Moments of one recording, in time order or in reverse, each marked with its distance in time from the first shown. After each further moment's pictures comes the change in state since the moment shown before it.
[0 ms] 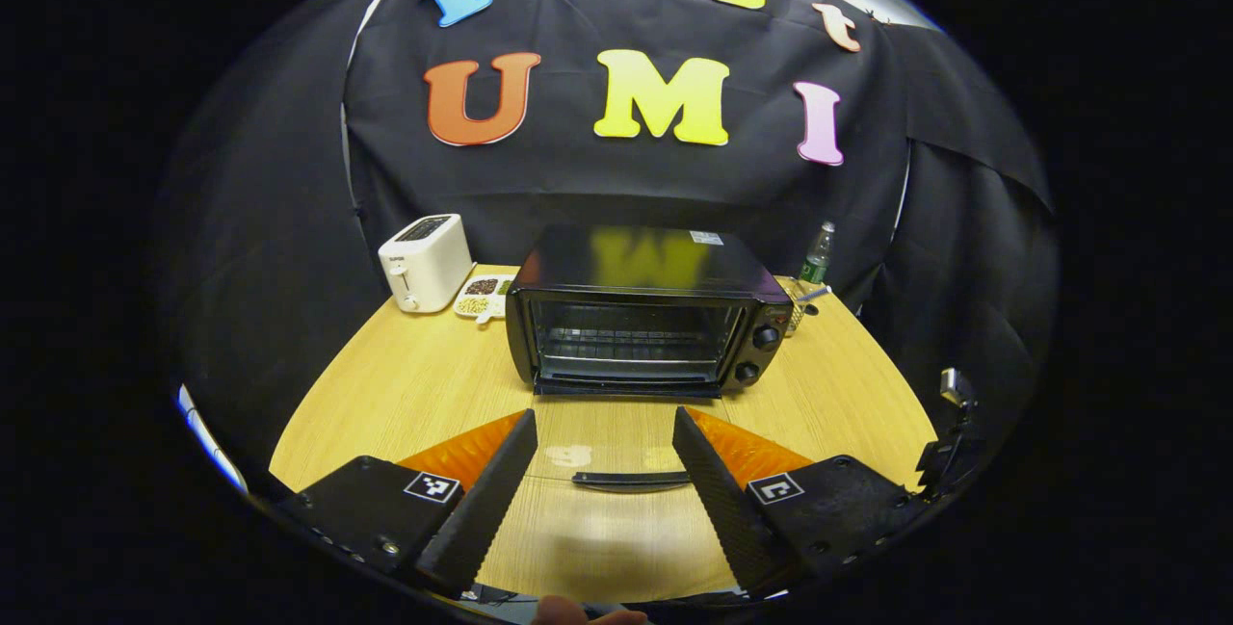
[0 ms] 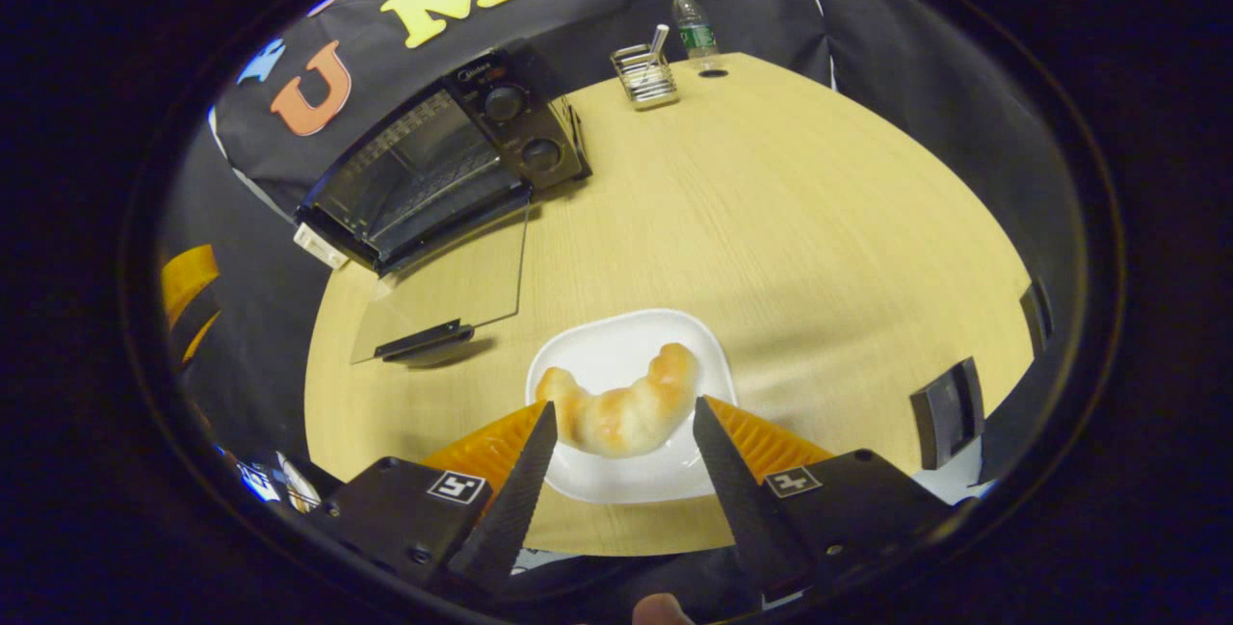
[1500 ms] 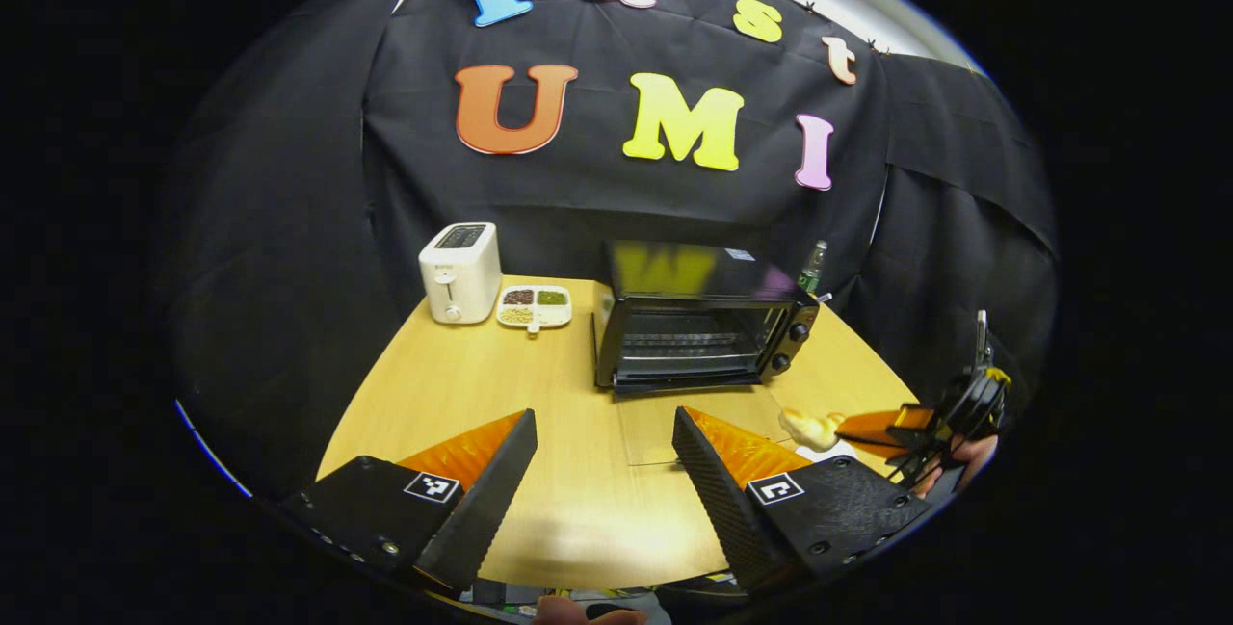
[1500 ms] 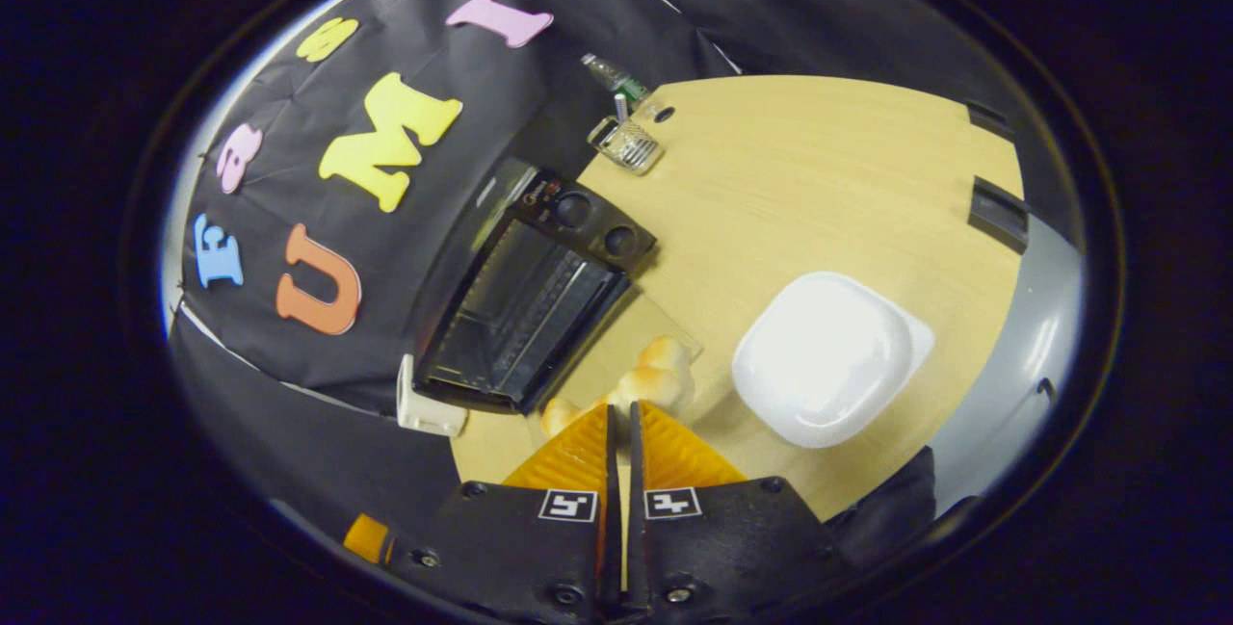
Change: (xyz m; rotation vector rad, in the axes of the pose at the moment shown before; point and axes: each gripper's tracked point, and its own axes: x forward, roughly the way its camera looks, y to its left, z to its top) left arm -0.044 0.157 -0.004 0.004 -0.046 -0.116; right arm -0.052 0.170 0.073 0.583 -0.305 0.186
